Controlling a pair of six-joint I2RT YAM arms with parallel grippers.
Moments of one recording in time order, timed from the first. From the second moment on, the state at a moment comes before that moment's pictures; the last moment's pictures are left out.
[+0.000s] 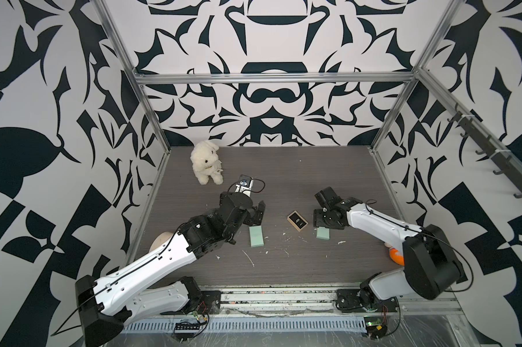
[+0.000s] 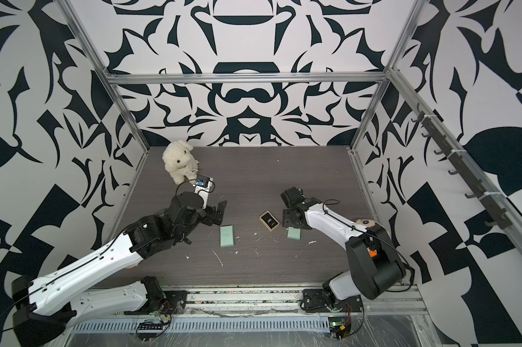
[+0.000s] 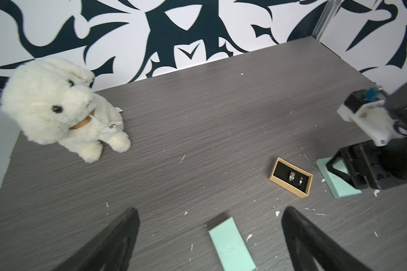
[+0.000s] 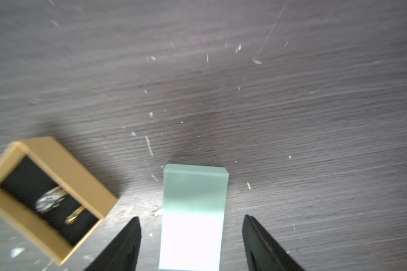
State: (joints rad) left arm -0.96 1.01 0.99 -0.55 -0.53 -0.30; right arm 0.47 1.41 0.85 -0.66 0.17 0.58
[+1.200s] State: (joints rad) left arm -0.92 0.93 0.93 -0.49 -0.64 -0.34; right arm 0.82 1.65 0.91 -0.49 0.12 0.66
